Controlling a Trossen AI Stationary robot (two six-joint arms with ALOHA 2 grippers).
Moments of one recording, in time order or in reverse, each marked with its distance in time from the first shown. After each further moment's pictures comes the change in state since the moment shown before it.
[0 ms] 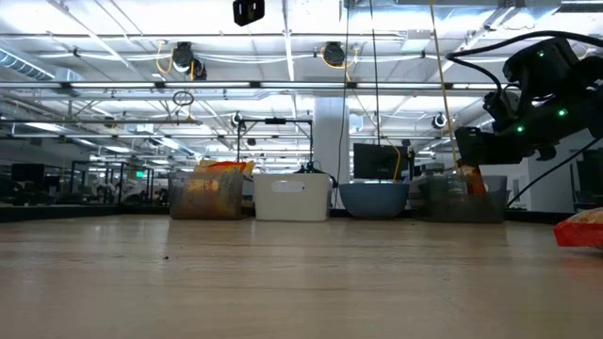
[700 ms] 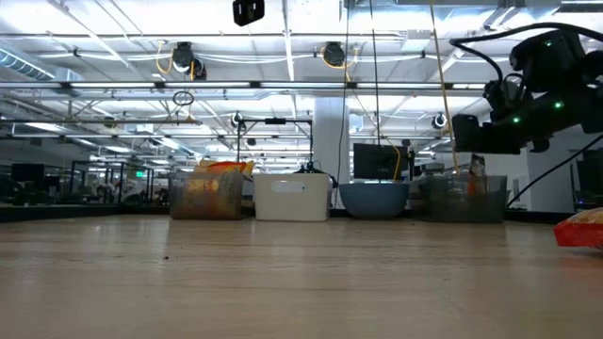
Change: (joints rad) left arm 0.000 0.000 0.000 -0.002 0.000 0.000; right arm 0.001 0.000 -0.001 0.149 -0.001 -0.079
